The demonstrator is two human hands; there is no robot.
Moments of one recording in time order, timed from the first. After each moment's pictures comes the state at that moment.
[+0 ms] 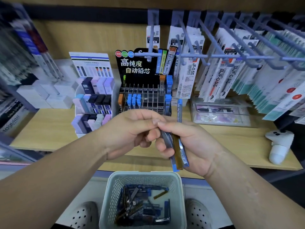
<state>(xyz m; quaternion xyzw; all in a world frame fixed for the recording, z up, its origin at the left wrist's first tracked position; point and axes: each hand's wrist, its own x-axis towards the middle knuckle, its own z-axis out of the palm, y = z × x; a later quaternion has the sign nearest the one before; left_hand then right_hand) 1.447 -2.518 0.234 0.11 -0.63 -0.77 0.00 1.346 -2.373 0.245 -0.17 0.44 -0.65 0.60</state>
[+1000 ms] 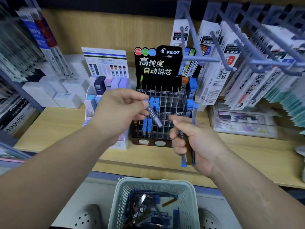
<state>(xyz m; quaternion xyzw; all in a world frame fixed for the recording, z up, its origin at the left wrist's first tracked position) 1.442 -2.591 0.233 0.32 -0.65 -0.63 0.27 1.334 -2.433 0.211 -0.06 0.57 -0.67 0.47</state>
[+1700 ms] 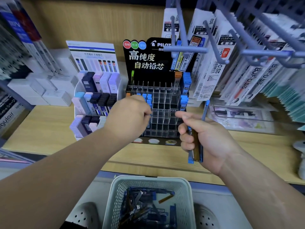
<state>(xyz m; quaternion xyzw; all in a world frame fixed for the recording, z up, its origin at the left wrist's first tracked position) 1.411 -2.596 0.181 0.14 -0.95 -0.13 0.24 1.308 -2.412 0.209 -0.04 0.57 -0.68 0.46</state>
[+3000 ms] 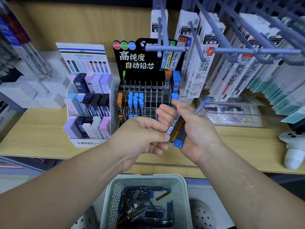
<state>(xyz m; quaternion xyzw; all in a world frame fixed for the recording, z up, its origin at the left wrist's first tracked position) 1.424 -2.523 0.212 0.31 -0.60 -0.74 0.02 1.320 -2.429 0.216 0.03 0.46 -0.79 0.41</state>
